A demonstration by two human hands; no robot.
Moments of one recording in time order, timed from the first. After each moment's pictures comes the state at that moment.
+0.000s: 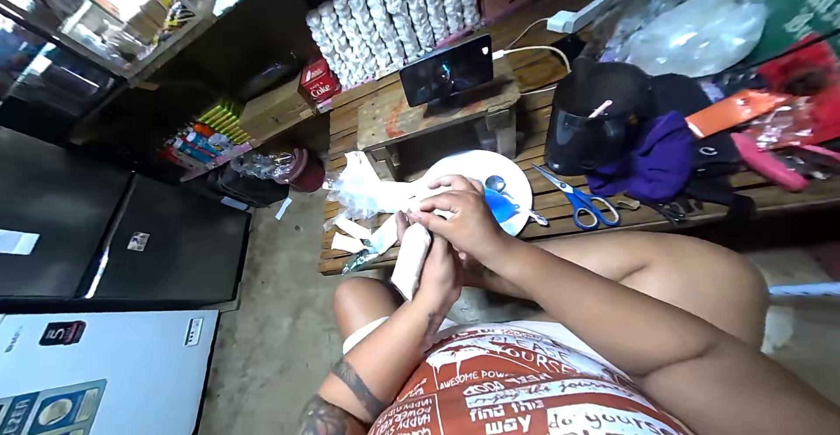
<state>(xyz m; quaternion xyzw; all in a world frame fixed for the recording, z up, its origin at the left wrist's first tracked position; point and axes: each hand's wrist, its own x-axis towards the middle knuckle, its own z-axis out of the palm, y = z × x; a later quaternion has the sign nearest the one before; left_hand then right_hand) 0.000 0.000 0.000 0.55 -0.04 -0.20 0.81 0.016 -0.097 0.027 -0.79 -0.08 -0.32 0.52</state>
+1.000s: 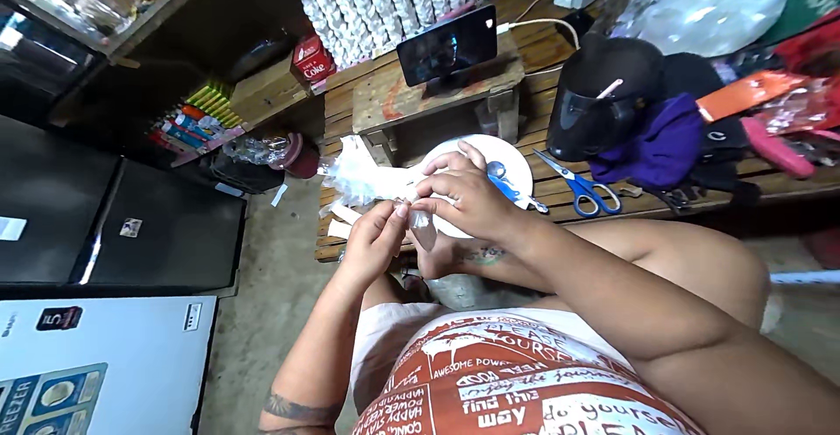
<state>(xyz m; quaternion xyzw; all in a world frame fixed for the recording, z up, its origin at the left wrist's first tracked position) 0.044 0.086 0.080 0.80 -0.28 -0.16 0.50 0.020 -0.120 0.034 -0.81 -0.21 -0.30 0.46</state>
